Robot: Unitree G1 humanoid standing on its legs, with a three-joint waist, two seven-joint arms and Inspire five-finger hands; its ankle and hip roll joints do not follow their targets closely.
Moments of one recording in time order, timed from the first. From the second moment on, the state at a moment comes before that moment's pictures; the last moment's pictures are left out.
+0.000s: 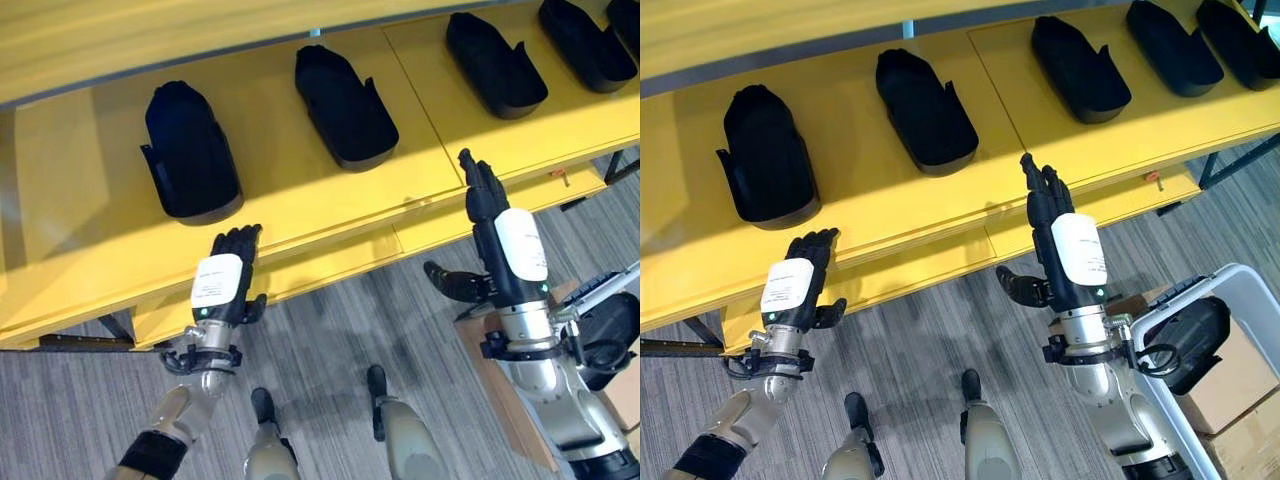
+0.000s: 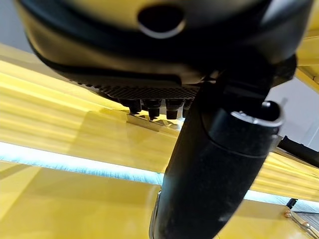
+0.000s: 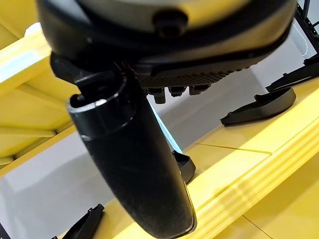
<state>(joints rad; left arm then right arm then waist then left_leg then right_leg) -0.13 0.56 -0.26 0.24 0.68 -0.02 0.53 -0.02 -0.60 0.13 -0.26 -0.47 -0.17 -0.38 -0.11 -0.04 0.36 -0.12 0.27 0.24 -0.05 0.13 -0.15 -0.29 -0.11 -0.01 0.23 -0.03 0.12</state>
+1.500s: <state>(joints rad) -0.26 0.53 -0.24 0.31 0.67 0.04 0.62 -0.05 -0.60 0.15 -0.26 -0.47 -0.17 -0.39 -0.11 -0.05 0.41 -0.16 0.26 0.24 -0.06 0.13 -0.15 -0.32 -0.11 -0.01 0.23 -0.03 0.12</state>
